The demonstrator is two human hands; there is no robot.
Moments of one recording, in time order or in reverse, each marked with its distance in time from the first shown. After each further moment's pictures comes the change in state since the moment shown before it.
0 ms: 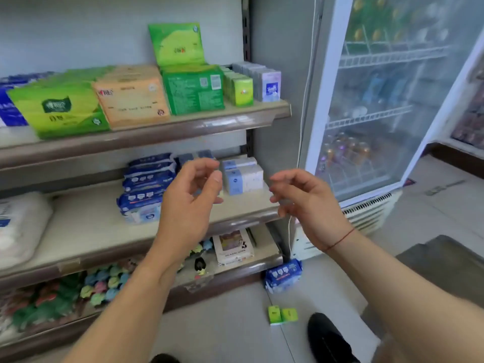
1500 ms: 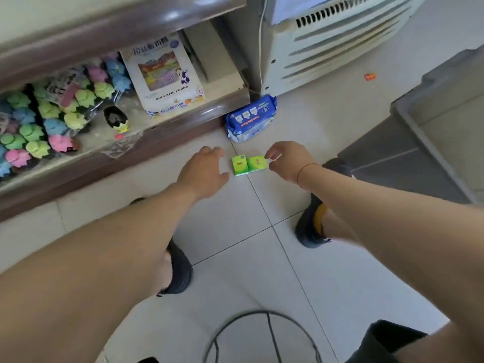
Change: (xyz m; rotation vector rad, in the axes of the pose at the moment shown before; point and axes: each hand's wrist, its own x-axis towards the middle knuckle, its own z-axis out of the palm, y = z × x) left_hand -0.172 -0.355 0.149 0.856 -0.997 -0.478; right_hand -0.080 0.363 -0.163 -1.099 -0.212 0.784
